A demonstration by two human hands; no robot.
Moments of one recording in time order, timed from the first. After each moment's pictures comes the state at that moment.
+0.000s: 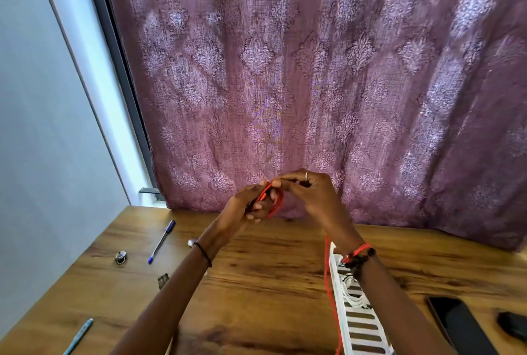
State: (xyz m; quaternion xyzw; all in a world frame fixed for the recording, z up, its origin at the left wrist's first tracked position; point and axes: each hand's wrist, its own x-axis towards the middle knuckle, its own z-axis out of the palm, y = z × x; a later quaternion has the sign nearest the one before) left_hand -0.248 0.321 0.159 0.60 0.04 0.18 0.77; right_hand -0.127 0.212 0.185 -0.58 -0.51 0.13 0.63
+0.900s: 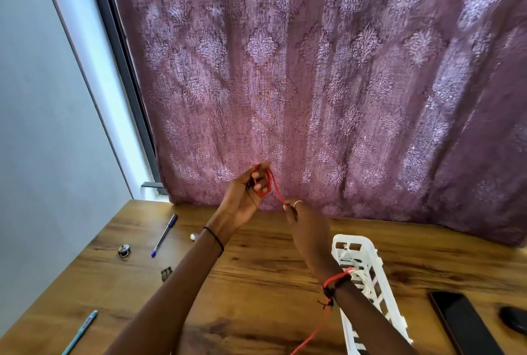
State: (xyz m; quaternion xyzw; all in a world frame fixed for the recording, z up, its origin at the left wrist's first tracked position) left_hand -0.223 0.352 0.139 0.34 0.07 0.27 0.90; right_hand -0.138 0.221 0.091 -0.82 -0.44 -0.13 0.34
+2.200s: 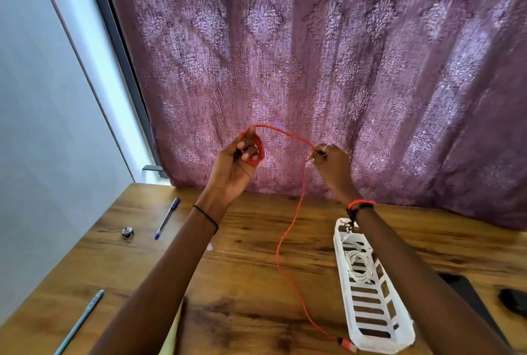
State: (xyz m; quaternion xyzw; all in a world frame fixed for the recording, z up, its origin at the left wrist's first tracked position) left_hand -0.235 0.358 0.170 0.29 0.02 0.31 0.90; right_hand -0.046 0.254 0.135 -0.77 -0.41 -0.01 0.49
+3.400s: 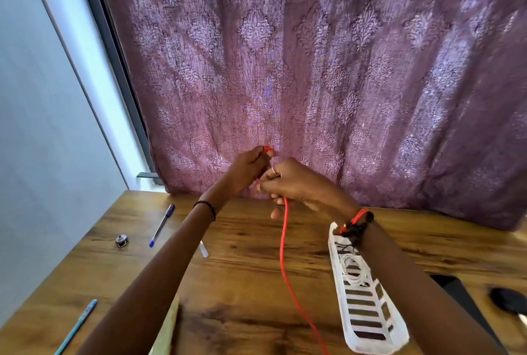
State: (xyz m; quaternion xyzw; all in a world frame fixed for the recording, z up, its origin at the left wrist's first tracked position) left_hand -0.225 0.343 0.177 0.82 0.17 0.28 0.47; right_hand -0.169 0.214 0.217 -0.70 -0.47 0.36 0.40
